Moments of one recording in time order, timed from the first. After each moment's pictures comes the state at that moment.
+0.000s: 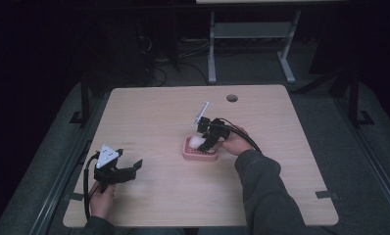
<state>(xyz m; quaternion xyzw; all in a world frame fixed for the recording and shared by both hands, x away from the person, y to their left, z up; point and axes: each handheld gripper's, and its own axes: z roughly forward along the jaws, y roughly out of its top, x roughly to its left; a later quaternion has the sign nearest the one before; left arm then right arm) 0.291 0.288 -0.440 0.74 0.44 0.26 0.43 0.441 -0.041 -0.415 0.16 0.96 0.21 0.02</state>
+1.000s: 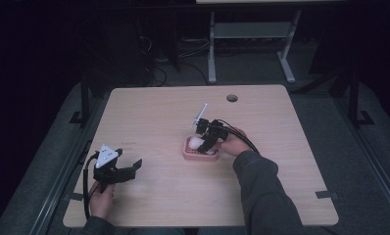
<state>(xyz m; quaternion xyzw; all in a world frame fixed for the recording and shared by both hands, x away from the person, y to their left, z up) 0.291 0.289 -0.438 0.74 0.44 0.26 0.43 0.444 -0.037 -0.424 0.16 0.97 0.20 0.01</state>
